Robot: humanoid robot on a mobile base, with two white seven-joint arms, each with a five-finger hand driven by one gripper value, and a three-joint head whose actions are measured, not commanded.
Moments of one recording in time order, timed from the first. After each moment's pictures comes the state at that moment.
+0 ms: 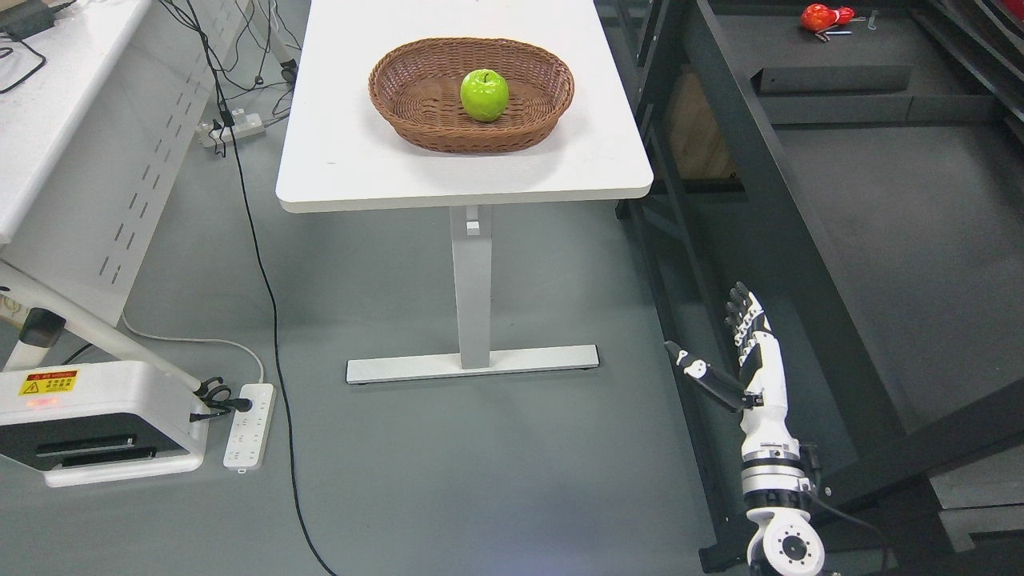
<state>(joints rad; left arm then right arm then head) -0.04 0.00 0.07 -0.10 0.04 -0.06 -0.14 0.15 0.00 -0.03 -1.62 0.10 -0.13 -0.02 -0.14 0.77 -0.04</state>
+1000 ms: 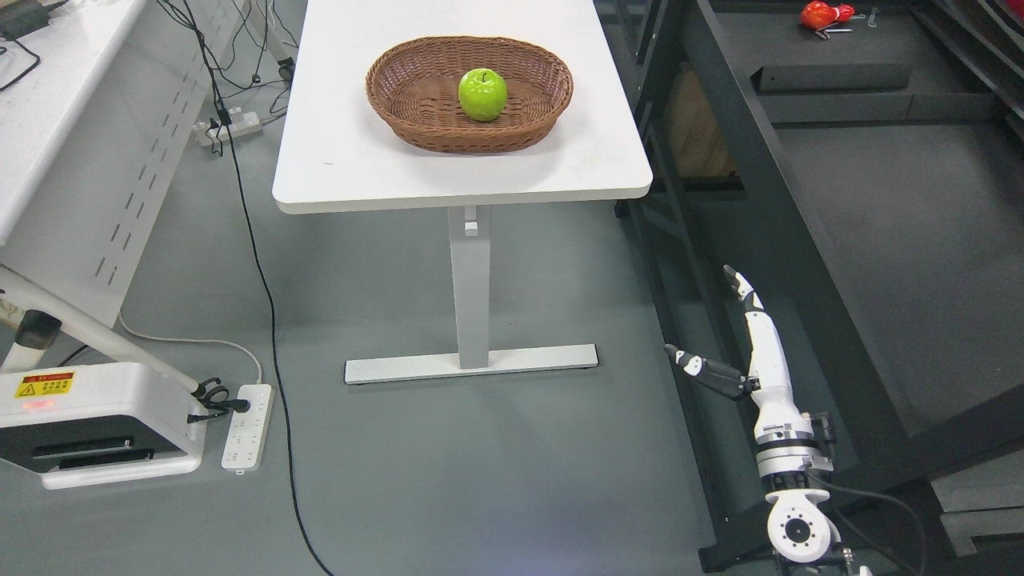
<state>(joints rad) -0.04 0.00 0.07 -0.10 0.04 -0.06 -0.14 0.09 -0.08 -0.02 -1.63 0.56 -0.15 0.00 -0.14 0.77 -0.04</state>
